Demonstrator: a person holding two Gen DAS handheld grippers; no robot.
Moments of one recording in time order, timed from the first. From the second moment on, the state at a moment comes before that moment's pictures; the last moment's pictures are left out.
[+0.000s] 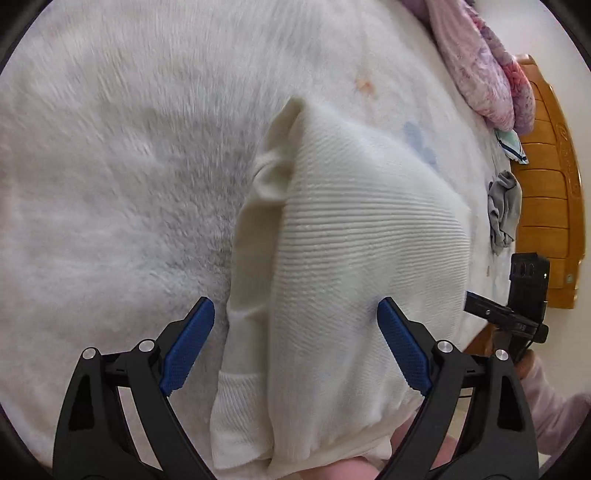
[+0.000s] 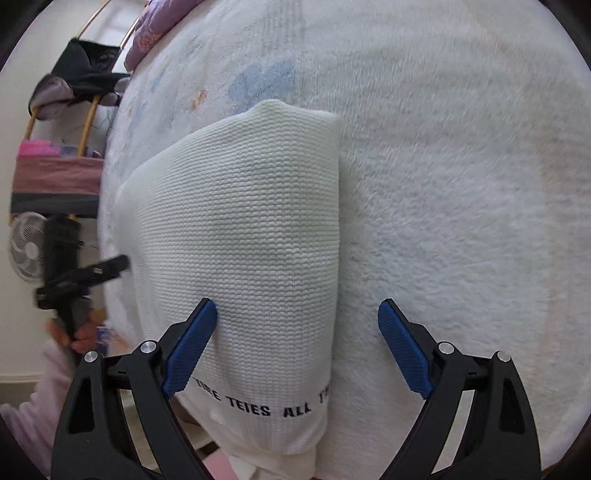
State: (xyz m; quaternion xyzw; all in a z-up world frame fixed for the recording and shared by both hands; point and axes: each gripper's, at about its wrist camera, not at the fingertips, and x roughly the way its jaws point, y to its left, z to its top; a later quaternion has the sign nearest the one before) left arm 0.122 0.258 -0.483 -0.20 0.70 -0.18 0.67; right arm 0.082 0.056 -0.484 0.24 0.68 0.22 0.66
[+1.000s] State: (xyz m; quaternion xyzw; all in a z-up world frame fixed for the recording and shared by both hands) left arm 0.124 0.228 -0.514 -0.36 0.69 -0.16 0.61; right arm 0.095 0.110 -0.502 0.27 0.70 0.23 0.62
